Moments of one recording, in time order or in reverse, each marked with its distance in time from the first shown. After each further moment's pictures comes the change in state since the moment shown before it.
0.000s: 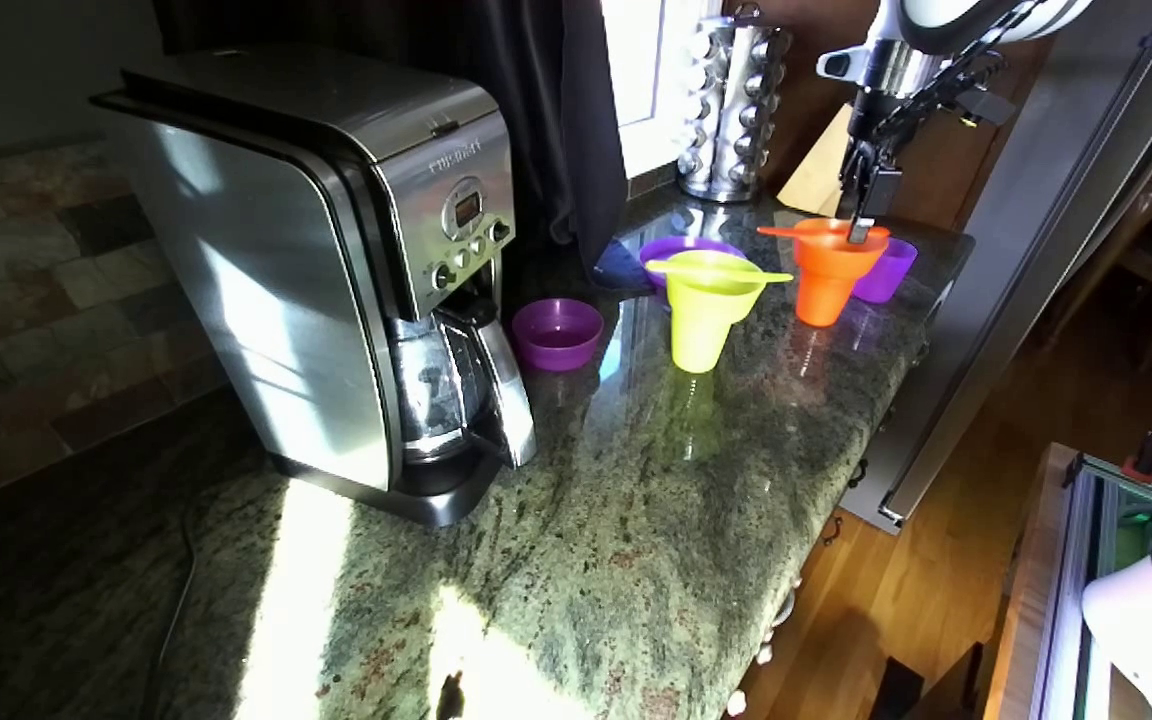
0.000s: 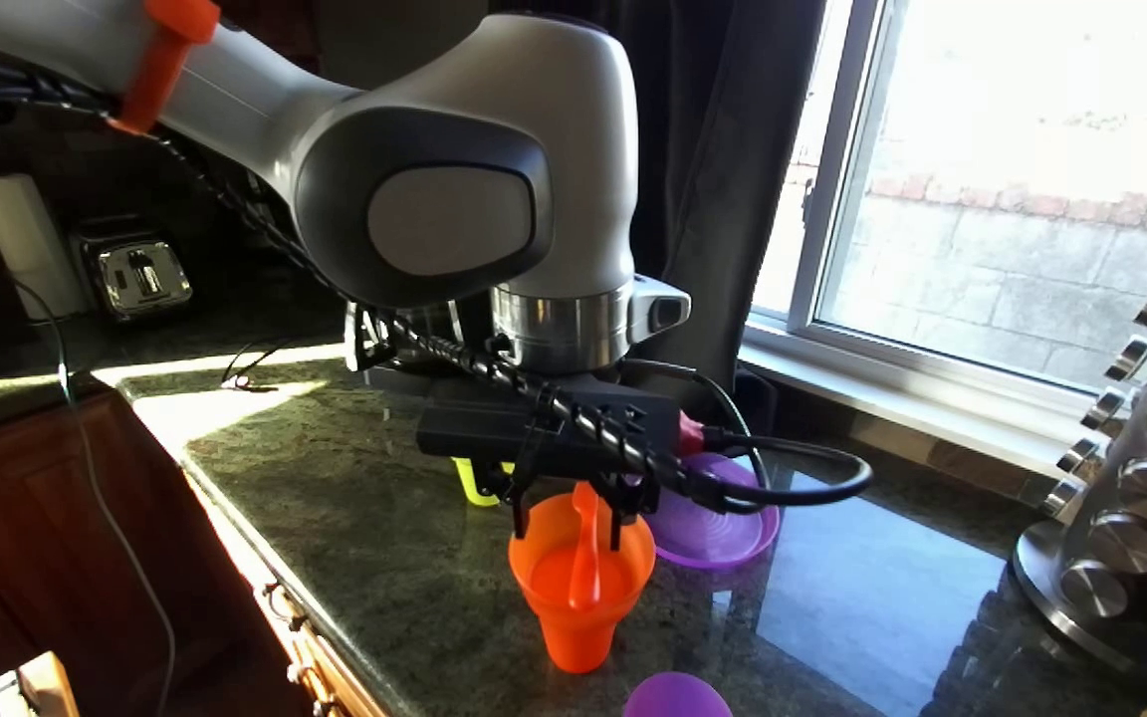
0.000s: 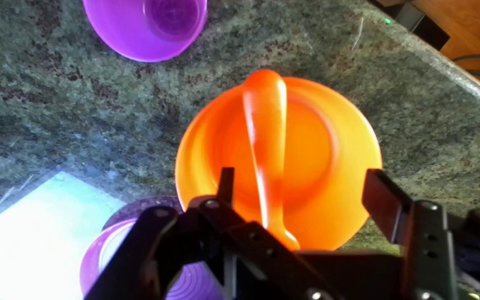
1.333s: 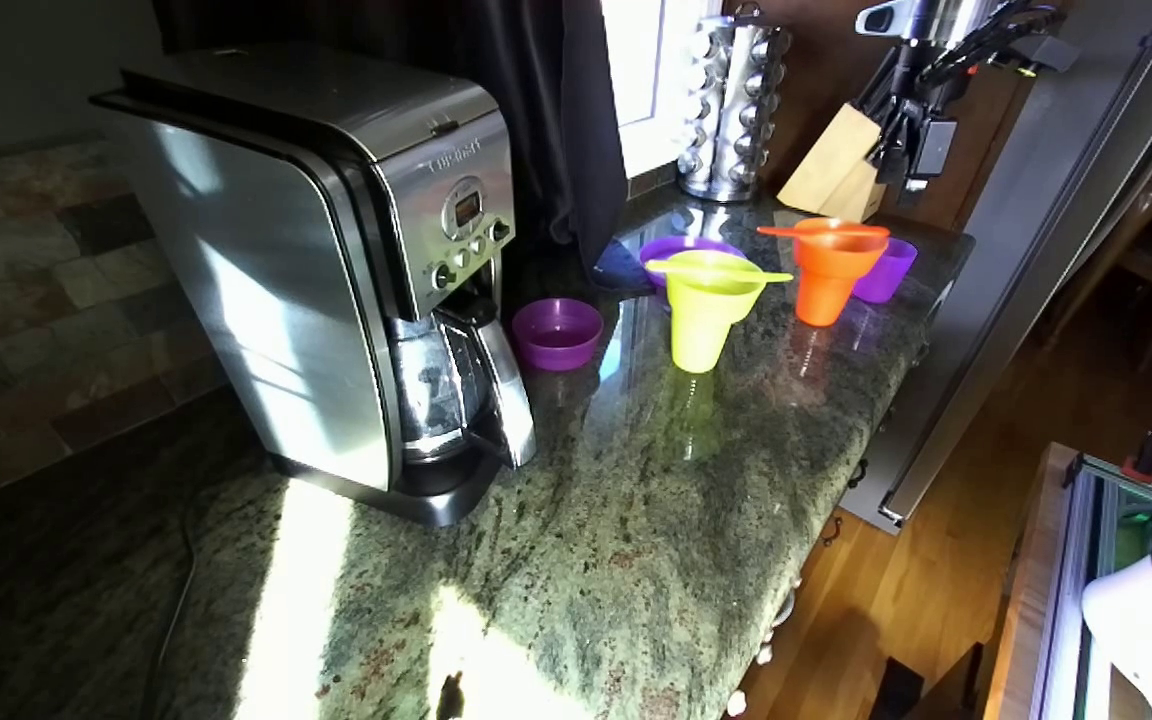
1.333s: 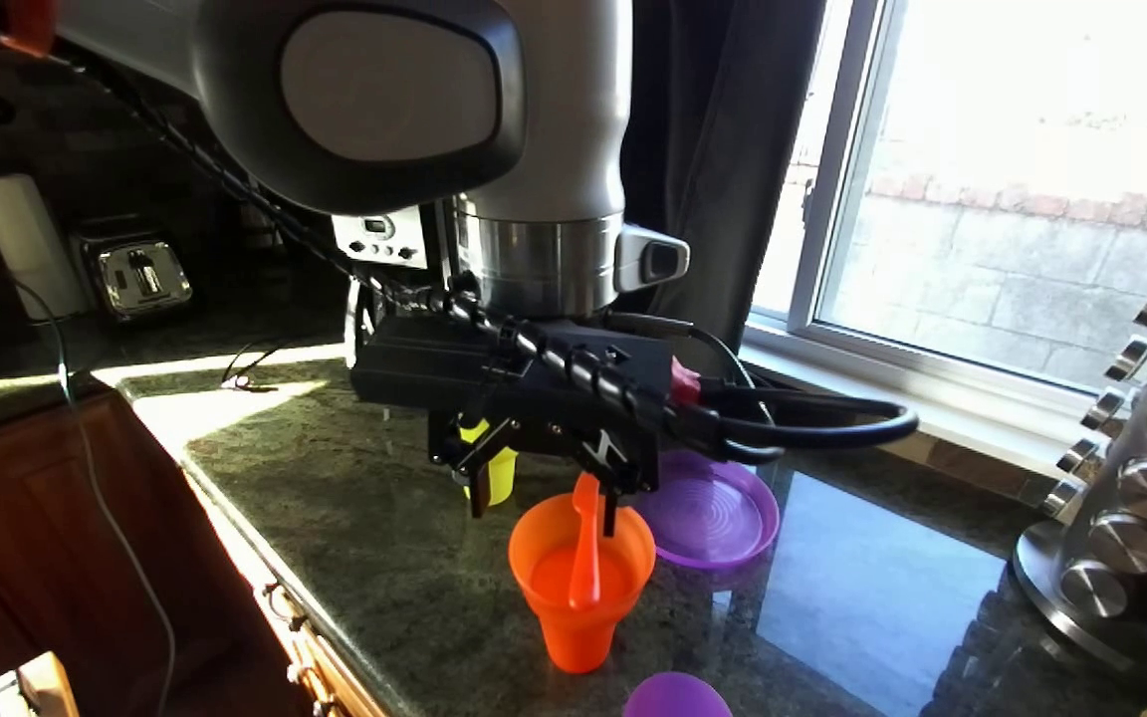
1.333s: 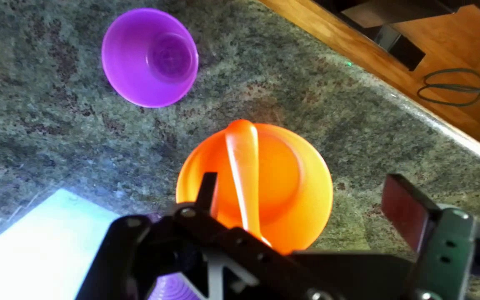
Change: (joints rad) arm -0.015 -0.118 -0.015 0.022 -0.045 -0.176 0.003
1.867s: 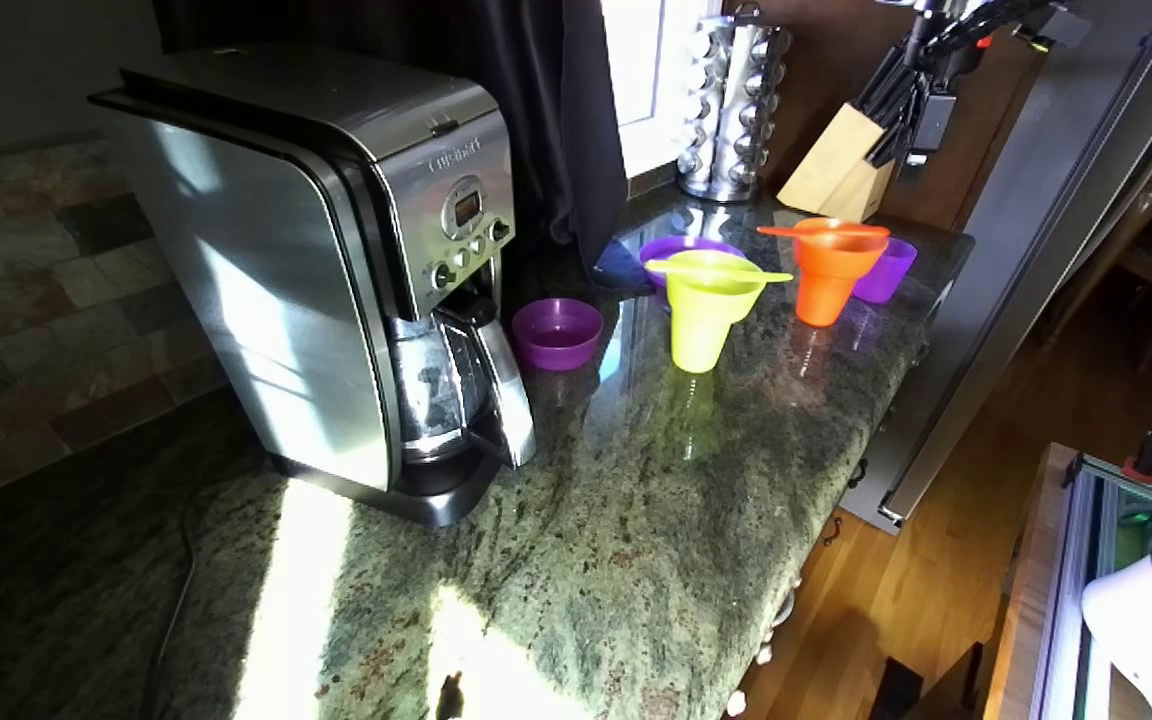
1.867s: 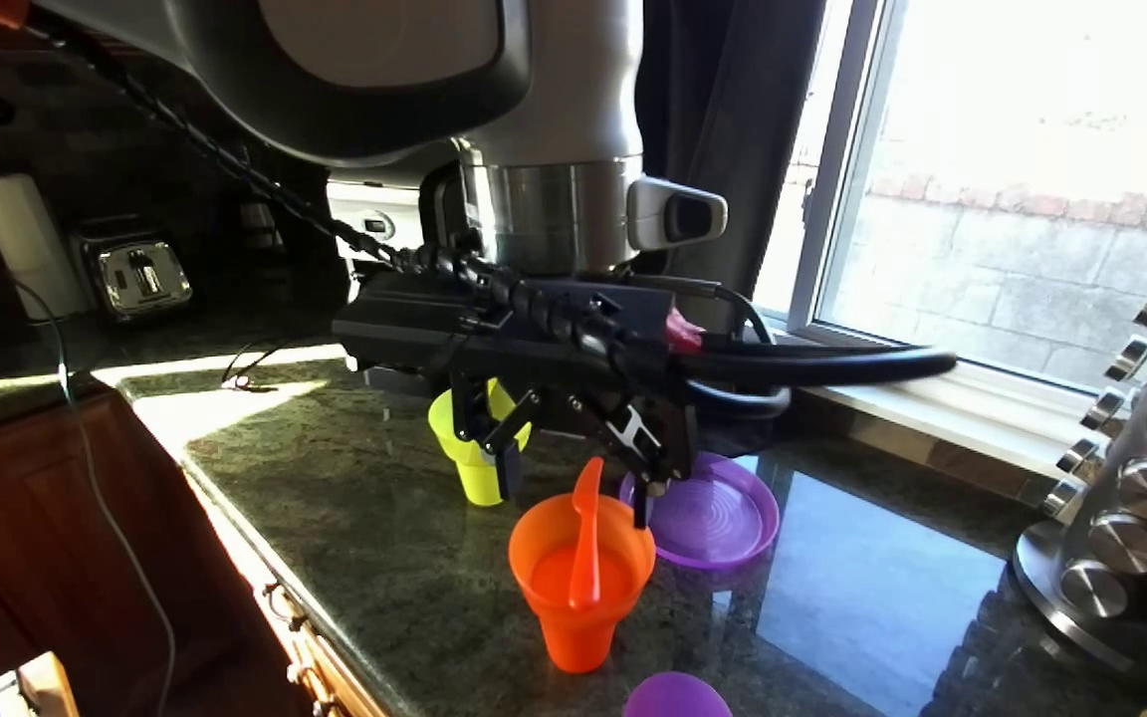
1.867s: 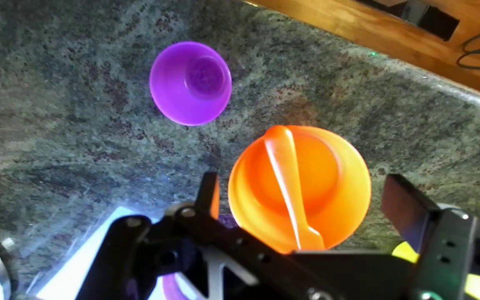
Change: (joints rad) arm -0.023 -0.018 0.003 0.036 -0.051 -0.001 0.170
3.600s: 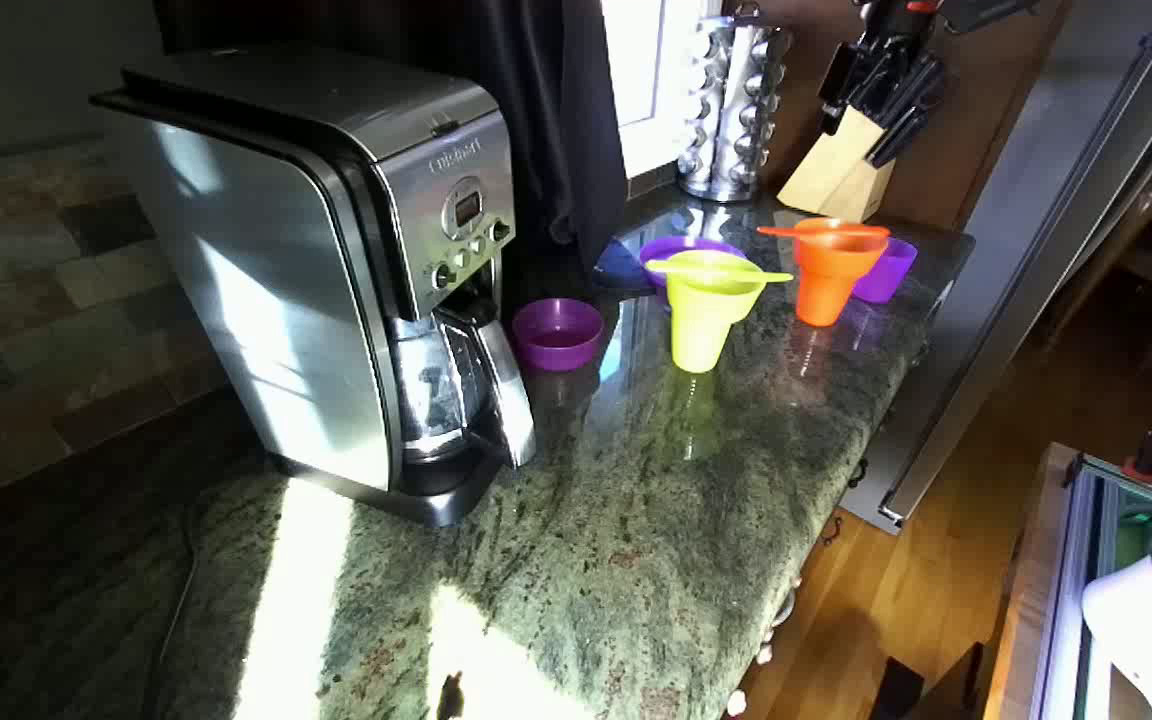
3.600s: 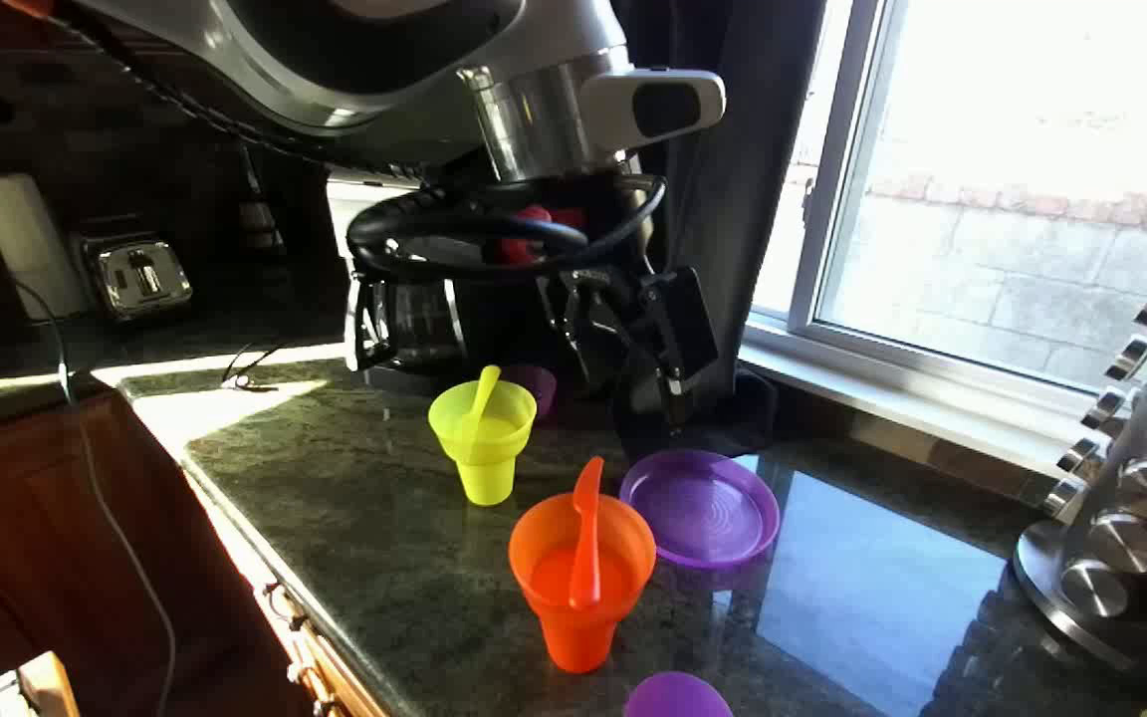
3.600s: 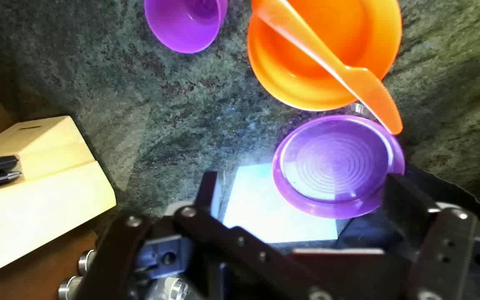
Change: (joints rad) arm -0.043 0.021 0.127 0.055 -0.040 0.182 0.713
